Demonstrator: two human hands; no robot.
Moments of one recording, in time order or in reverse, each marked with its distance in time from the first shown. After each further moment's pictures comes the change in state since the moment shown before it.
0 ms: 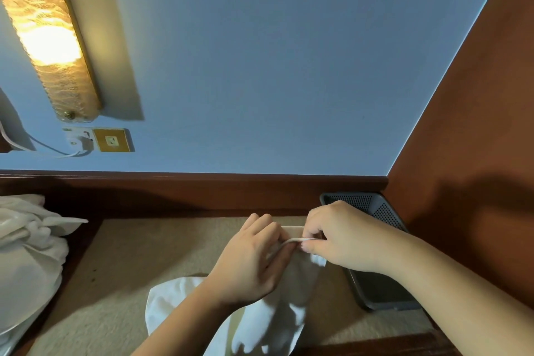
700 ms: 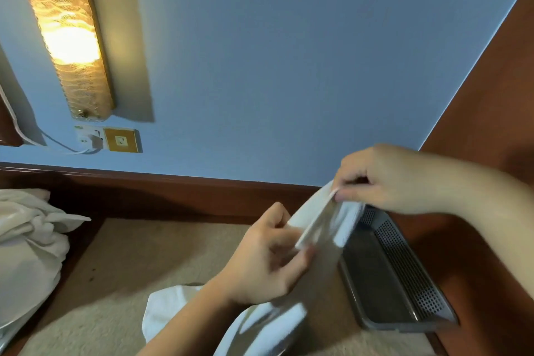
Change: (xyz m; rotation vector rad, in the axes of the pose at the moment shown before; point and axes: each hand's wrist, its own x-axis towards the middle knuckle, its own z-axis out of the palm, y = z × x) left_hand 0.030 0.023 -0.021 -0.292 0.060 0.006; right_hand 0.013 -0.006 -0.116 -0.231 0.029 -0.152
